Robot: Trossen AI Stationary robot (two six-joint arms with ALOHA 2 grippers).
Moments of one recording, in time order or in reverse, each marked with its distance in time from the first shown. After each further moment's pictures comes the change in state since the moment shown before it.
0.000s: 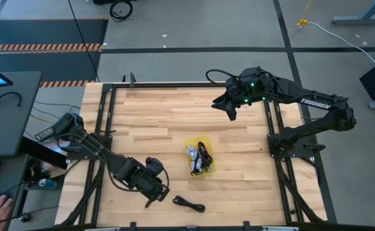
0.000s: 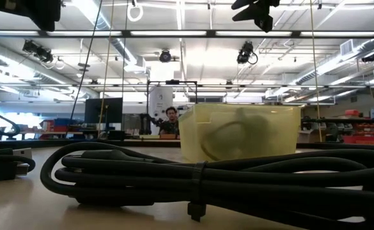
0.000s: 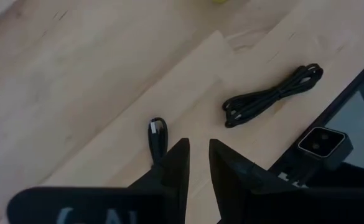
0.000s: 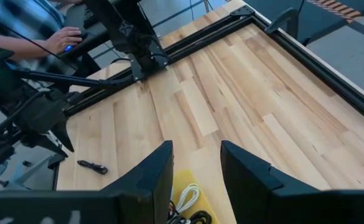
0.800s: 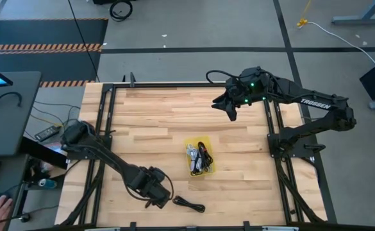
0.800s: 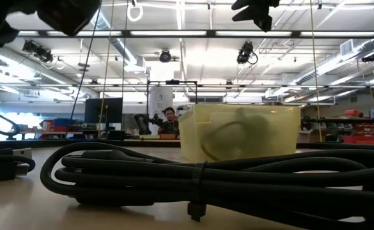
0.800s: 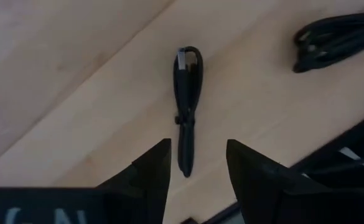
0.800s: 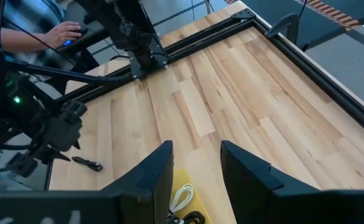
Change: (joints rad) left arm -0.001 0.169 0.000 -0.017 0.271 -0.046; right arm -0.002 0.000 0.000 0.000 0.000 -0.045
